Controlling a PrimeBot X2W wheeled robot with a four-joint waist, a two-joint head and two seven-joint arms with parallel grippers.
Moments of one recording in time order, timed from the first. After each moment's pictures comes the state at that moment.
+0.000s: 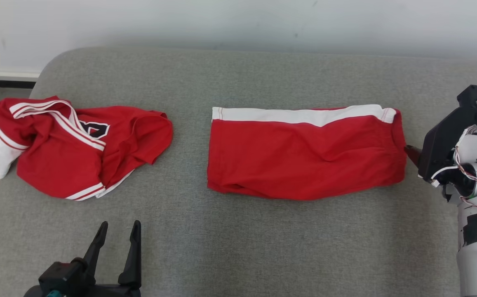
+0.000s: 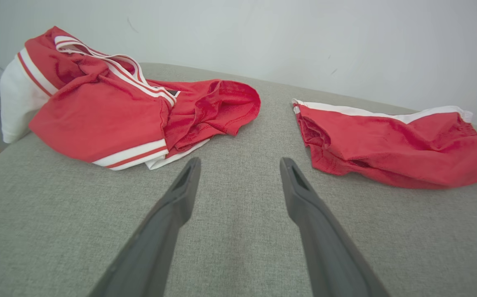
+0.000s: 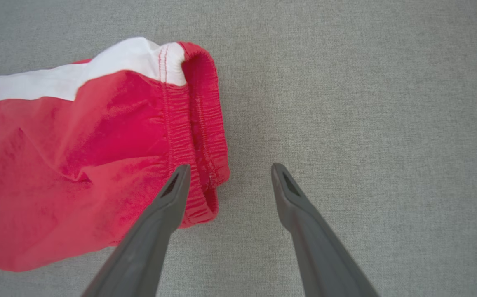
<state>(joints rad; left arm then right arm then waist) 0.01 0.16 -0.25 0.03 -0.29 0.06 -0.13 -0.62 -0.05 -0.35 0.39 0.04 0.13 0.97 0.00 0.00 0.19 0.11</state>
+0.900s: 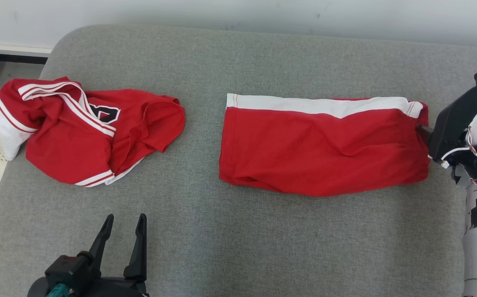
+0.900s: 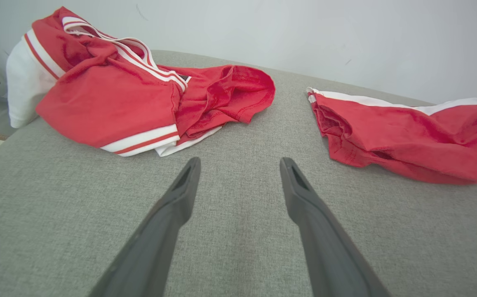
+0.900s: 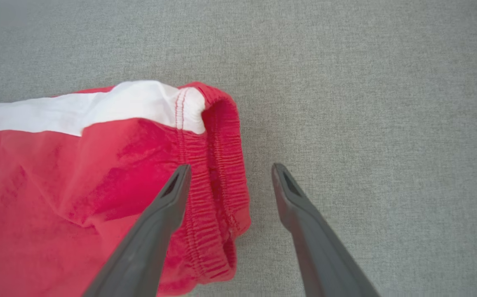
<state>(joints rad) -0.03 0.16 -0.28 0.07 -0.29 0.06 -0.16 -0.70 -0.05 -0.42 0.43 -0.01 0.13 0.94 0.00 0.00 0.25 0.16</state>
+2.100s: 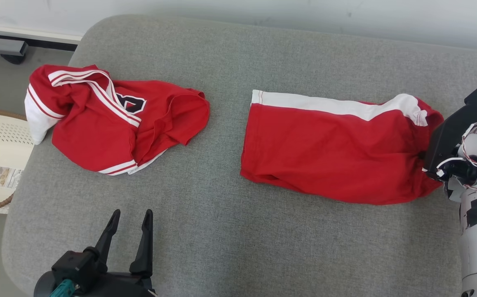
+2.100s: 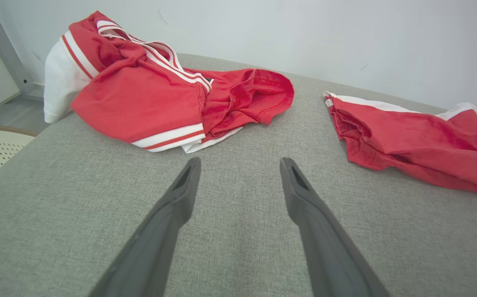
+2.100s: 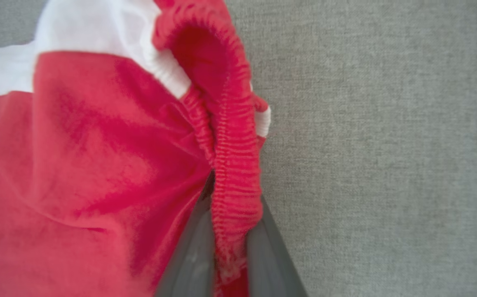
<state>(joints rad) -0.07 0.16 -0.32 0.10 -0.31 0.06 -0.19 -0.74 -0.05 -0.50 0.65 -0.02 0.13 0.93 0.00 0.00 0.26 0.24</state>
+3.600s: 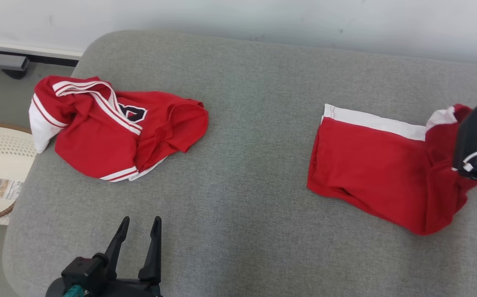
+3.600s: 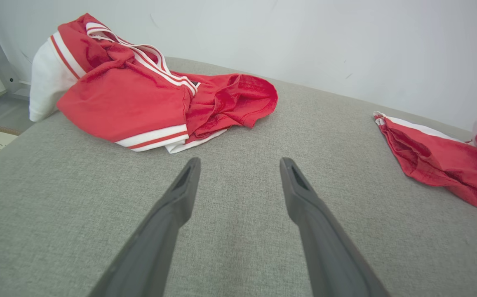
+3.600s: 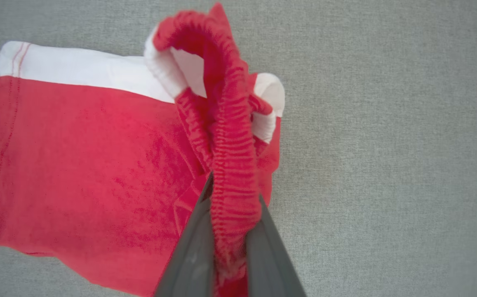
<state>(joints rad) -0.06 0.15 -0.36 0.12 -0.34 0.08 -0.20 -0.65 -0.10 -0.43 0.30 -0.07 0.13 1.21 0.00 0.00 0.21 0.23</state>
